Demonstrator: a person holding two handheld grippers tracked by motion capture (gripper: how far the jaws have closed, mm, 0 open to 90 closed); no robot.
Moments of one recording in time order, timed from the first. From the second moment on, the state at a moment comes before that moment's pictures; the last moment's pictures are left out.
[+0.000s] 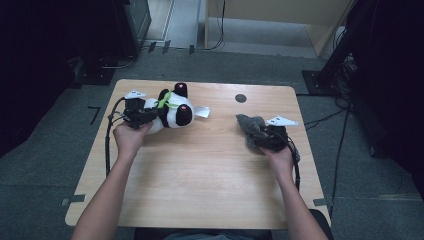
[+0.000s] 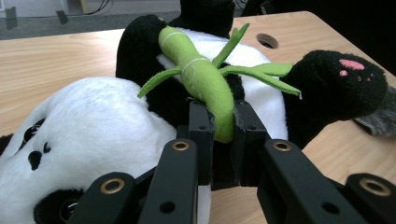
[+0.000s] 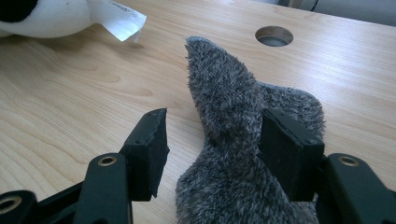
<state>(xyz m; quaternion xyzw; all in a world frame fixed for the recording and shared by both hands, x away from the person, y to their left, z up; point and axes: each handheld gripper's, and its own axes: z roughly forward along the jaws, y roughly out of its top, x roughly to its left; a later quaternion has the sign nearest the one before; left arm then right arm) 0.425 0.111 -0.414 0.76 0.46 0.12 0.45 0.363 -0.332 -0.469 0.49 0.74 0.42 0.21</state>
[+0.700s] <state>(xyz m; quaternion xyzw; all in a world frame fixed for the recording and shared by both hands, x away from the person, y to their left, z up) 0.376 0.047 -0.409 0.78 0.41 0.08 0.47 0.363 -0.334 -0.469 0.49 0.74 0.41 0.22</state>
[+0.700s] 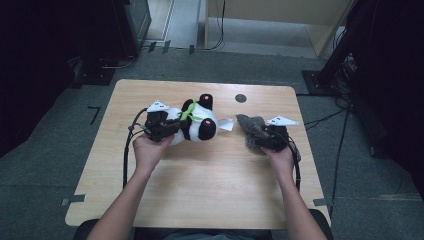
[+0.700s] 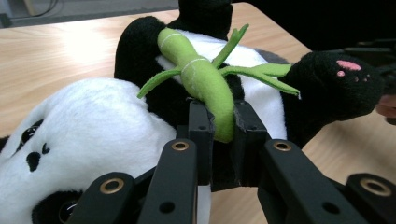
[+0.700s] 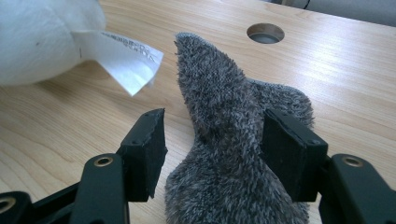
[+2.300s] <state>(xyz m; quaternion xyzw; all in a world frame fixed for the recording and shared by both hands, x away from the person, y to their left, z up) 0.335 0.034 -0.426 0.80 0.34 0.07 0.49 0.388 -0.346 -0.504 0.55 0.74 0.36 0.16</state>
